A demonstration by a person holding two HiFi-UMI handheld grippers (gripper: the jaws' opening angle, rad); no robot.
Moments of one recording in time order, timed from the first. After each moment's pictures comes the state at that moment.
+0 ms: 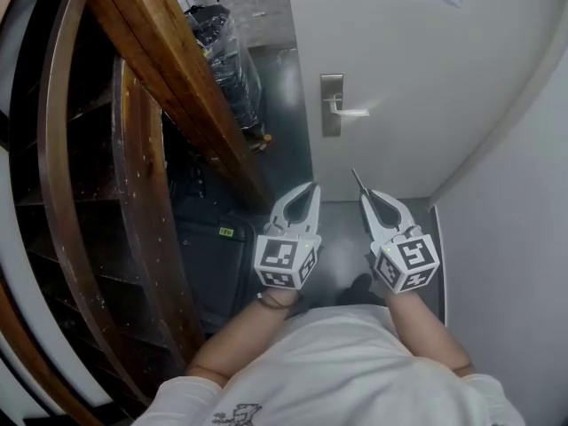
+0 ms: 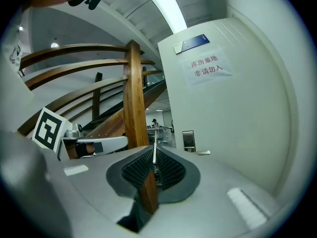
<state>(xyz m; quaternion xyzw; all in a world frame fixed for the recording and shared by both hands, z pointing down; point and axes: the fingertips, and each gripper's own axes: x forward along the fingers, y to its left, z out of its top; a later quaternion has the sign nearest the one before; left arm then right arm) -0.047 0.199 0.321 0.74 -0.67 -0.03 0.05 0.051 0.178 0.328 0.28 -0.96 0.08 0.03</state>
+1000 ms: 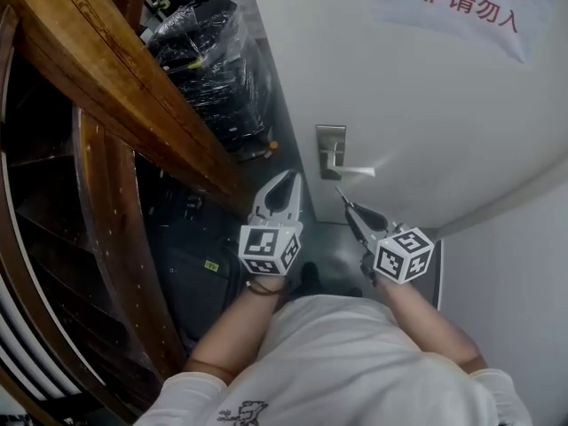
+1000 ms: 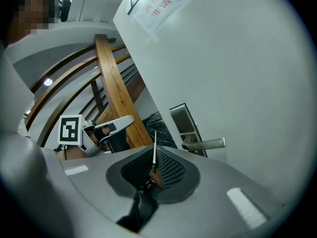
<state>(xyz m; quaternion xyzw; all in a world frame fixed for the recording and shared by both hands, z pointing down) -0.147 -0.042 0.346 0.68 -0.73 -0.02 0.05 -0.023 -0.053 0.413 0.13 -0.96 0.25 0.08</state>
